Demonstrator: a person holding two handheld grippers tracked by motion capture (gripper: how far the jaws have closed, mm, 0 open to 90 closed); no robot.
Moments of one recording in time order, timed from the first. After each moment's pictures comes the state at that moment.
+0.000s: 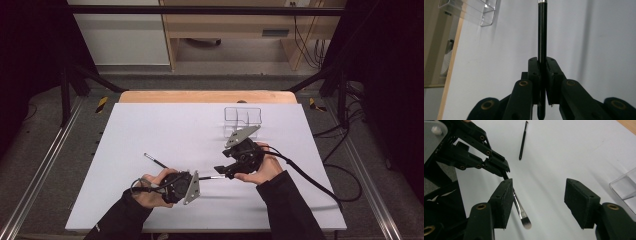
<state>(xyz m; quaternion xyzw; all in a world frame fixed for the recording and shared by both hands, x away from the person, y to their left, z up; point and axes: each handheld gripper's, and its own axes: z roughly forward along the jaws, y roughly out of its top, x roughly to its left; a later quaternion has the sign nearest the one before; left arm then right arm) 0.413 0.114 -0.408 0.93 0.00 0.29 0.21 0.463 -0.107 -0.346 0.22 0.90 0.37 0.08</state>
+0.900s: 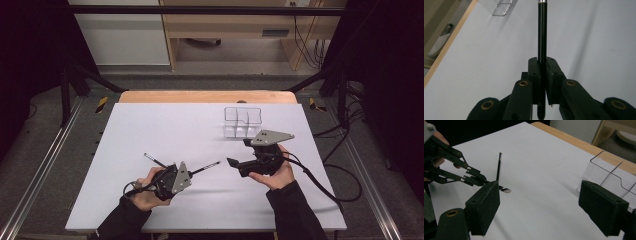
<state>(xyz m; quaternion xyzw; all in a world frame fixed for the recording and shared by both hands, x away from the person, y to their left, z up) 0.421 0.135 -0.413 0.91 0.12 0.27 0.29 0.453 -0.153 -0.356 0.30 0.81 0.47 0.16</state>
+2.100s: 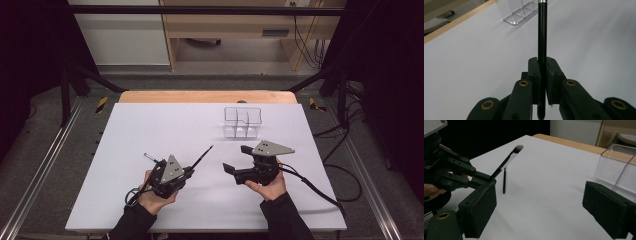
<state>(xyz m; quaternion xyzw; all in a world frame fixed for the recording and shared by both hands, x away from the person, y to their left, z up) 0.424 0.142 -0.421 0.84 0.27 0.22 0.42 0.444 -0.148 -0.391 0.33 0.76 0.54 0.15</state>
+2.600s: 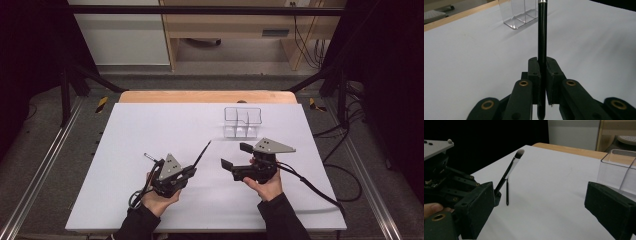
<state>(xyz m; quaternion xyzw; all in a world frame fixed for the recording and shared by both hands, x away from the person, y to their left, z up) 0.425 0.139 -0.424 0.81 0.31 0.20 0.46 0.447 -0.144 -0.389 0.35 0.73 0.57 0.14</state>
